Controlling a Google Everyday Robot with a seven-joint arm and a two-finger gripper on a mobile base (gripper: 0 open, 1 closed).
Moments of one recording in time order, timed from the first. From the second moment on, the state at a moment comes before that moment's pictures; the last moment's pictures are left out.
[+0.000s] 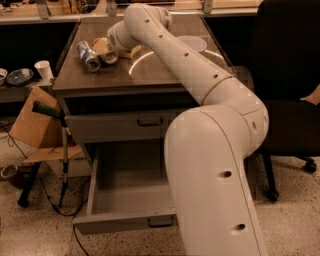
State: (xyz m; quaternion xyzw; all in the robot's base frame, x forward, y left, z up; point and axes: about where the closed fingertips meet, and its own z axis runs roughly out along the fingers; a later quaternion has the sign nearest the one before) arm 0.881 0.173 0.876 -0.31 0.81 0.21 0.45
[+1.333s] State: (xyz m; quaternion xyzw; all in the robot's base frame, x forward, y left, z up) arm 0.879 0.173 0.861 -0.32 0.83 0.17 0.41
